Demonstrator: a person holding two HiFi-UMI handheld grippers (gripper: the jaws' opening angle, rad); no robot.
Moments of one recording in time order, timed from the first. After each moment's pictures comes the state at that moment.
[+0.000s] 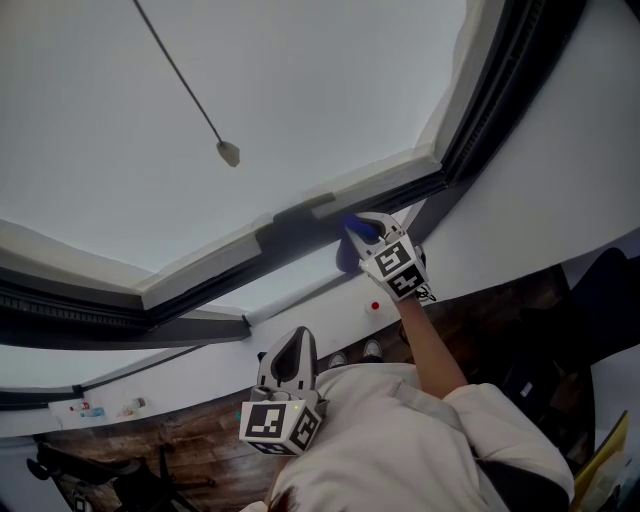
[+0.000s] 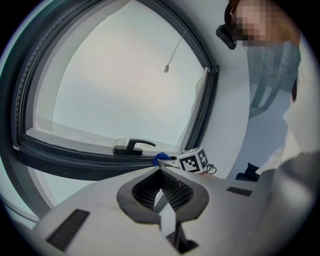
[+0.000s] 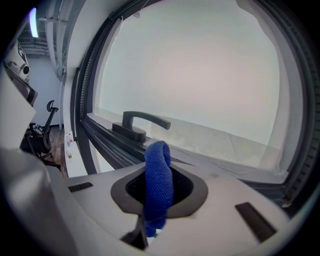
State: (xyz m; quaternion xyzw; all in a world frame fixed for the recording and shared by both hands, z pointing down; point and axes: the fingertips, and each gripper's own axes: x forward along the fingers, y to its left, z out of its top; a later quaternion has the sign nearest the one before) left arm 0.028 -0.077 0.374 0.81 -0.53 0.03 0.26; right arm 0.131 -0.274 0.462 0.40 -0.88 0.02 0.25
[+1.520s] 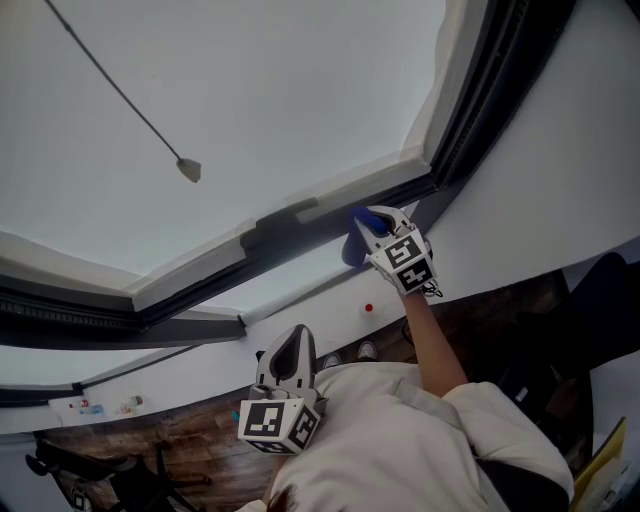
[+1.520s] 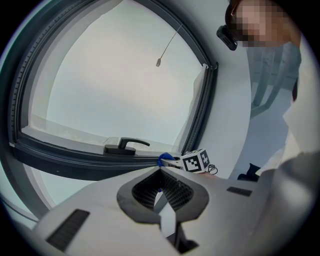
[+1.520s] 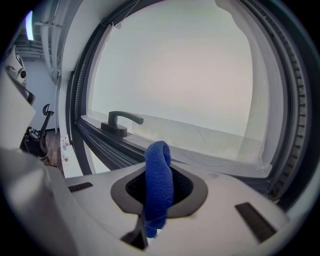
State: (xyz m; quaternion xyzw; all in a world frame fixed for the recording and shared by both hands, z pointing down) left arm 0.062 -0.087 0.373 0.80 -0.54 0.03 0.25; right arm 0.187 -0.293 0.460 0.42 -0.88 0.03 0.23
